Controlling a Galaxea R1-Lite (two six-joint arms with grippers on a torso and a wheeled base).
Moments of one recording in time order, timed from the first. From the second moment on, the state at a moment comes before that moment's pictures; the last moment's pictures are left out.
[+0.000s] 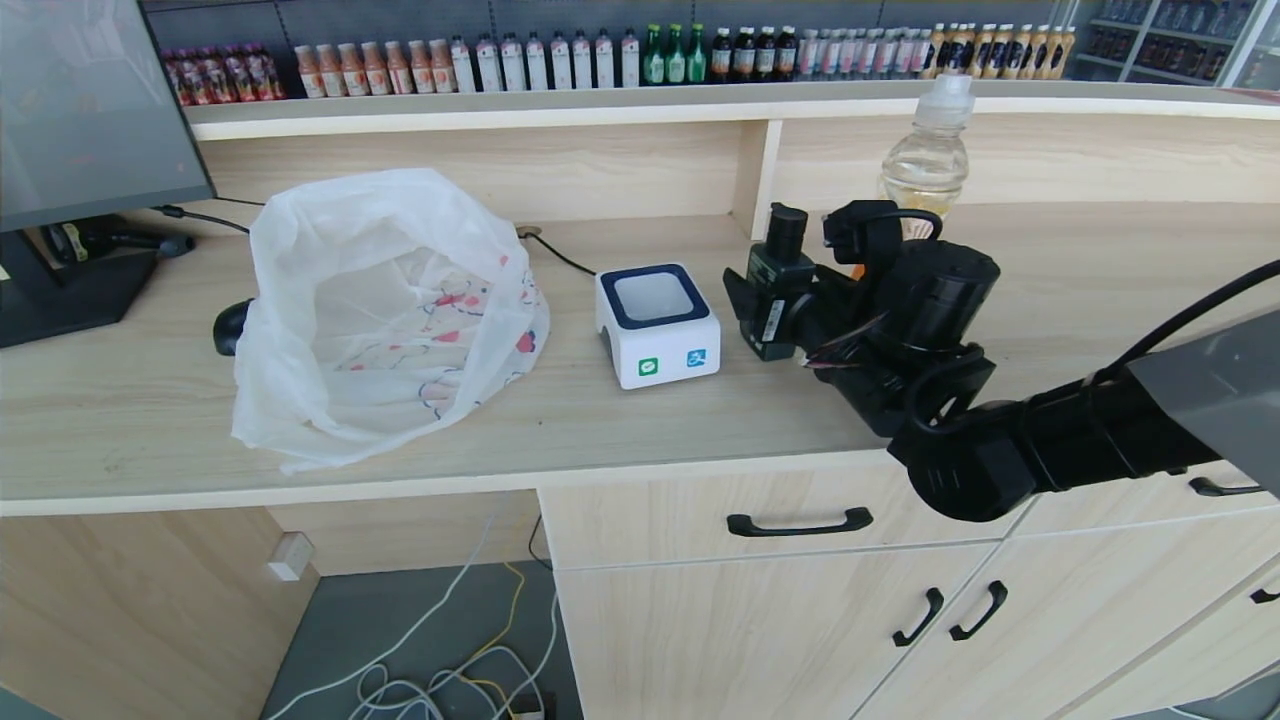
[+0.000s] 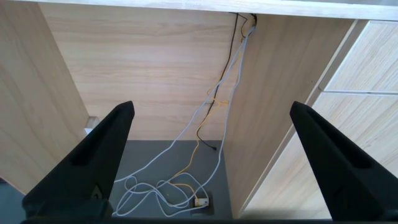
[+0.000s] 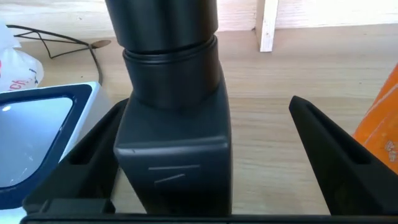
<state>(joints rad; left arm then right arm) 0.00 0.00 0.00 0.00 0.00 0.00 0.49 2.08 -1.21 -1.06 -0.25 0.00</state>
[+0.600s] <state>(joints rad) 0.00 0.00 0.00 0.00 0.00 0.00 0.48 2.12 -1.21 -1.09 -0.24 0.02</state>
